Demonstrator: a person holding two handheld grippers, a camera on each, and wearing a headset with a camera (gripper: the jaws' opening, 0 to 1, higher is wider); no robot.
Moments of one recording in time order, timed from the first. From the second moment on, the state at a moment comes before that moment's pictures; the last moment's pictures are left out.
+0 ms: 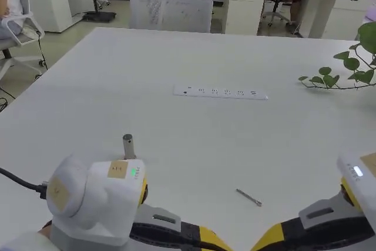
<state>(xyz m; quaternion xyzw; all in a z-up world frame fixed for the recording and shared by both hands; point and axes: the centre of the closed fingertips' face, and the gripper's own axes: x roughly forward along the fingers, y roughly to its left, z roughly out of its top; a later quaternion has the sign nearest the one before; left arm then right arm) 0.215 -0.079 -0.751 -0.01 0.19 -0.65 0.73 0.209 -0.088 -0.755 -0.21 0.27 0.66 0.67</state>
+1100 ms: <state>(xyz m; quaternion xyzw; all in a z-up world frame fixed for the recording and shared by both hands) 0.218 -0.079 -0.746 -0.04 0.19 -0.65 0.74 0.210 -0.086 -0.753 -0.23 0.27 0.66 0.66</state>
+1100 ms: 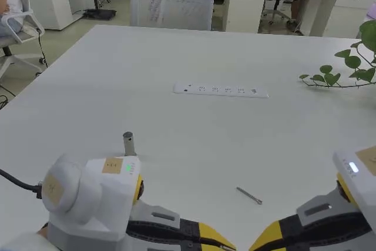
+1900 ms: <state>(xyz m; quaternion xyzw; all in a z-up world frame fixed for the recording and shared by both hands) 0.220 -0.080 -0.738 -0.06 0.18 -0.65 0.74 0.212 -0.087 -0.746 -0.23 0.28 0.66 0.66</state>
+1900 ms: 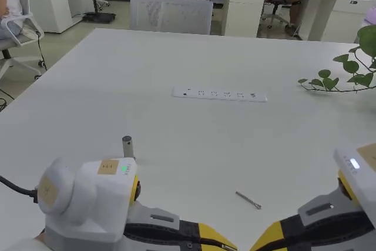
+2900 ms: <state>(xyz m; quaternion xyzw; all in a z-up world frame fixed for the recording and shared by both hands) 0.218 -0.080 -0.744 -0.06 0.18 -0.65 0.74 0.214 -0.089 -0.745 -0.27 0.29 0.65 0.64</state>
